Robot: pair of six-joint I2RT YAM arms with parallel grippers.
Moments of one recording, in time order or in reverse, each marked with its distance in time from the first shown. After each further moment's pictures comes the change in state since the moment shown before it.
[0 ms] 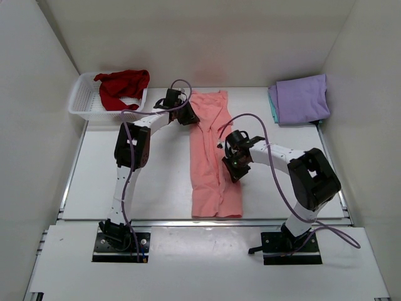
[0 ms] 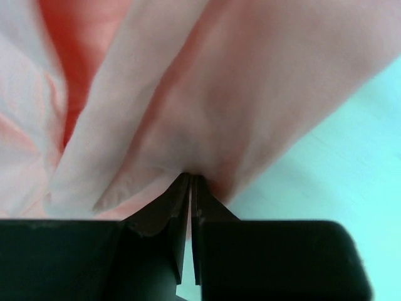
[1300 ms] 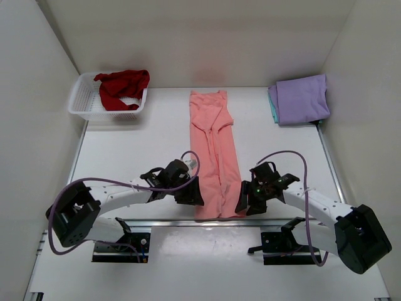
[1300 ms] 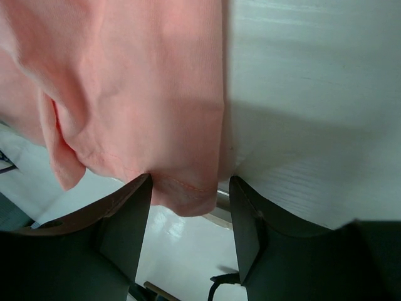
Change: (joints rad) left arm -0.540 -1.112 -1.336 0.078 -0.045 -0.101; right arm -0.024 -0.620 -0.566 0.024 -0.177 0.693
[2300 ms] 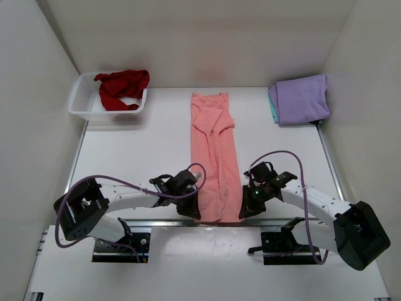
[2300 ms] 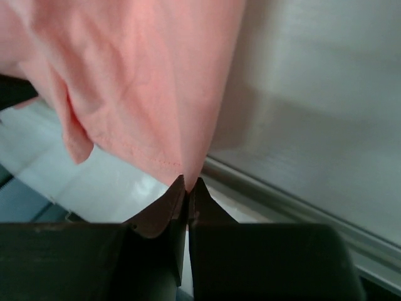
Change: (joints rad) left arm -0.127 0.076 -0.011 -0.042 -0.027 -0.082; right arm 0.022 0.029 0.018 -0.045 -0.098 -0.101
